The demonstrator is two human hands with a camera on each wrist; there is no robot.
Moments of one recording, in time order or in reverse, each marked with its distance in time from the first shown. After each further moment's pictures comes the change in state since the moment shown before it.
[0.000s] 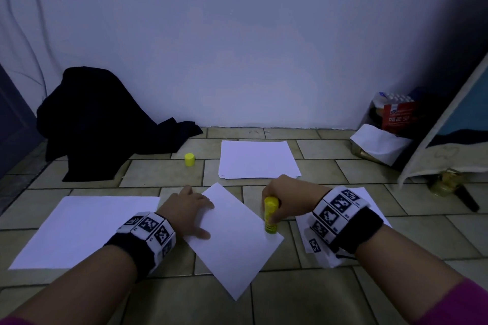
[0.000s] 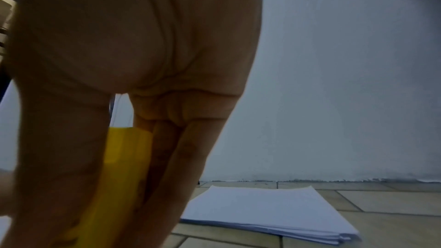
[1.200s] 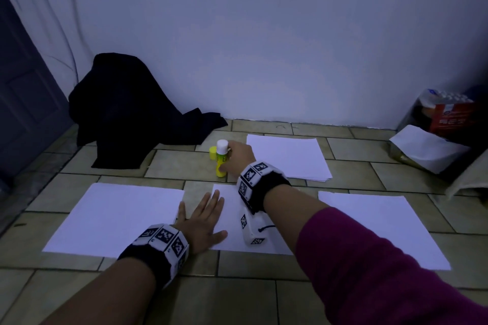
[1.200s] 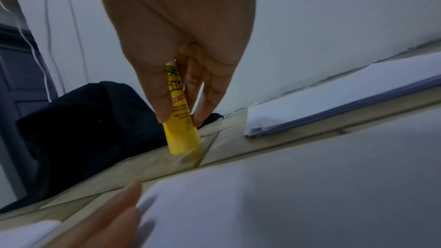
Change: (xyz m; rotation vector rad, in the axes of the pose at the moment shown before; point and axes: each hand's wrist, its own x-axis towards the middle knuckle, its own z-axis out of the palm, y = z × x) left_hand -0.011 -0.011 0.045 -0.128 -0.211 -0.136; right_hand 0.161 -0.084 0.000 0.528 0.417 0.103
